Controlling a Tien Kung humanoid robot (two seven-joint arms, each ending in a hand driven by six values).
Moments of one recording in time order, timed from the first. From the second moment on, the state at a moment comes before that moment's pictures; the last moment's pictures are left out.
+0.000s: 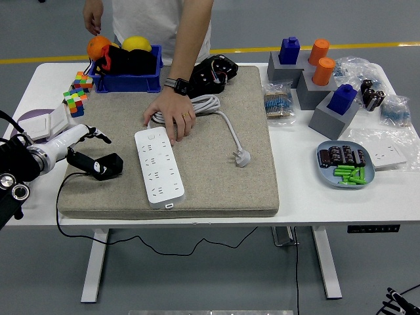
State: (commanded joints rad) left arm -0.40 0.47 -1.07 -1.28 1.61 -0.21 0.37; right arm 0.12 -0.10 1.78 0.19 -1.27 0.12 0.06
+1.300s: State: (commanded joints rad) left arm -0.41 0.45 -1.07 -1.23 1.63 -0.16 0.29; right arm 0.11 -0.10 1.79 0.19 -1.28 0.12 0.06
